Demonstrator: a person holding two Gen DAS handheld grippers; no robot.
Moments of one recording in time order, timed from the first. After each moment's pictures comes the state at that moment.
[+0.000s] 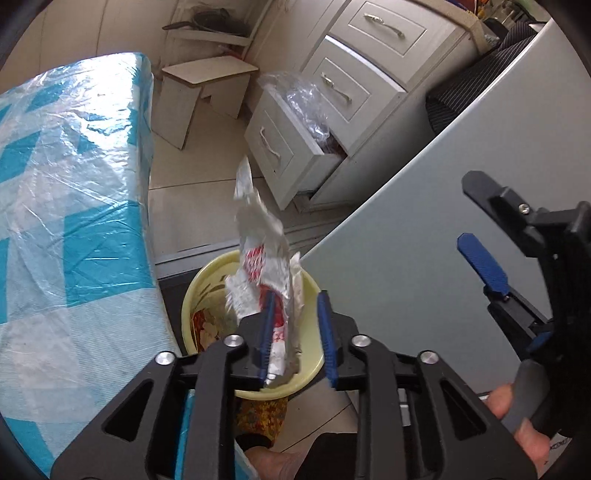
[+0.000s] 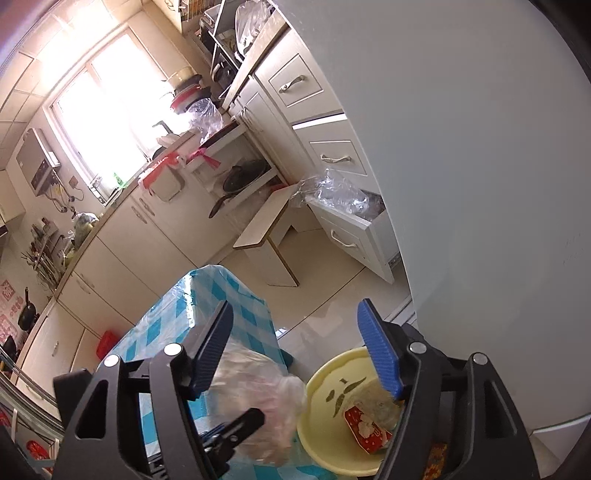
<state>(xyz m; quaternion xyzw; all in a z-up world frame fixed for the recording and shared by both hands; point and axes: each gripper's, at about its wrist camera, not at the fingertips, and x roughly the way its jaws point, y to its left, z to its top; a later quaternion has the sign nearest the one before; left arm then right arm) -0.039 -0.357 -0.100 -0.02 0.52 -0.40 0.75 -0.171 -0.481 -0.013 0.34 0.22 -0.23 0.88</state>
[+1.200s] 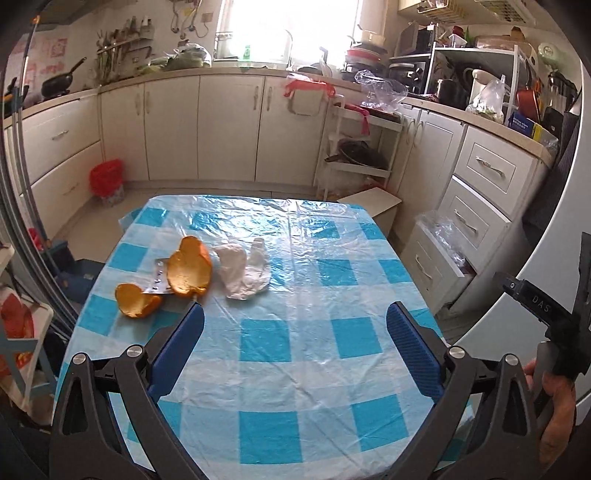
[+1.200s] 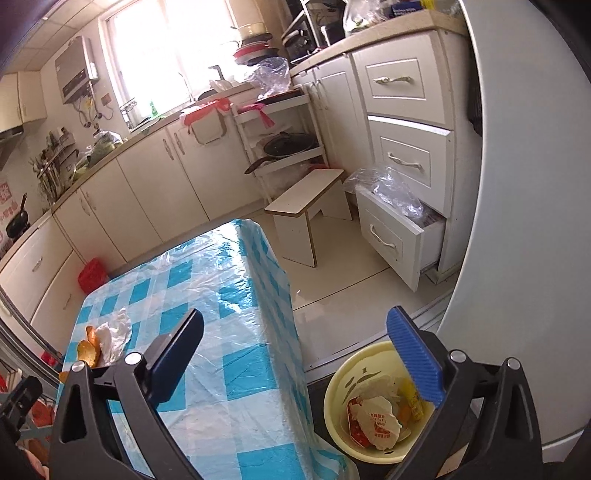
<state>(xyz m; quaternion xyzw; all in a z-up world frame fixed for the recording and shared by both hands) -0.022 -0.067 0.028 -0.01 0.33 -0.17 0.93 -0.096 -0.372 0.014 0.19 0.29 -0.20 0.92</state>
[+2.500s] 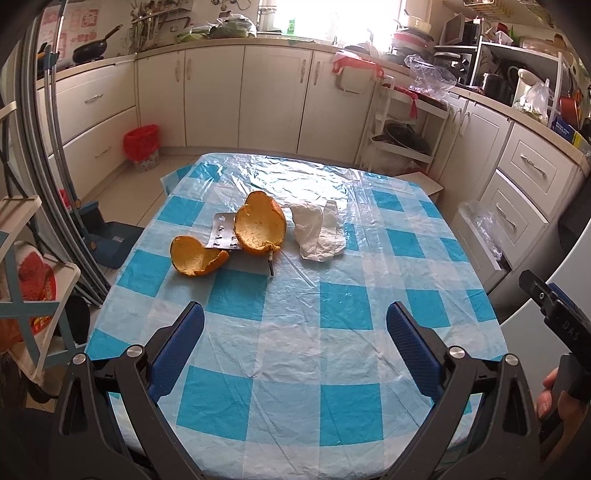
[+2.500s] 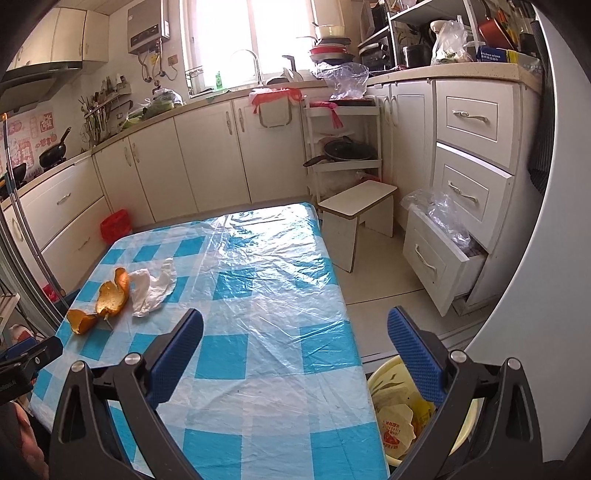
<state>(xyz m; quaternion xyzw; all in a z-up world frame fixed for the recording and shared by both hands) -0.009 -0.014 -0.014 -0.03 0.38 -0.10 0.92 -0.076 -0.285 0.004 0.10 0.29 -0.13 0.94</state>
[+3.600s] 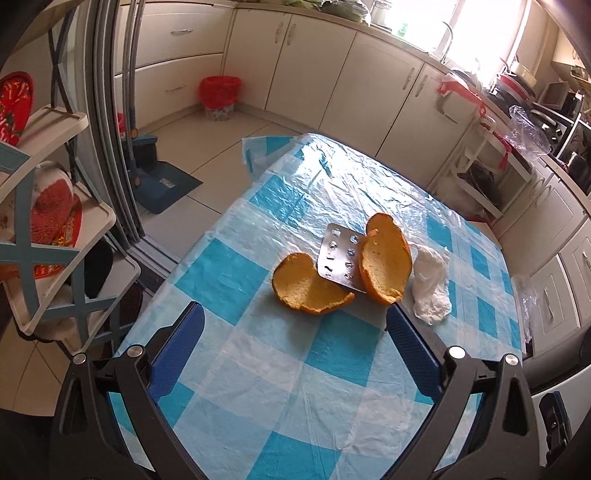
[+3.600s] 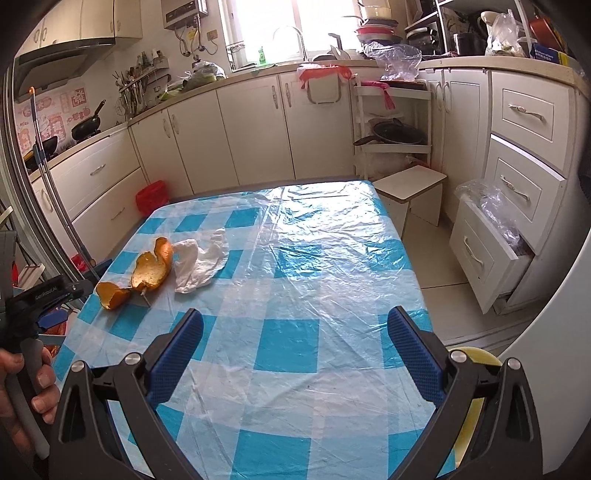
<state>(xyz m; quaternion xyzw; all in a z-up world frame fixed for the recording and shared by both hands) 0.071 0.078 -0.048 -0.16 0.42 0.03 0.89 -0.044 -0.246 -0.010 0.09 0.33 -0.04 0.94</state>
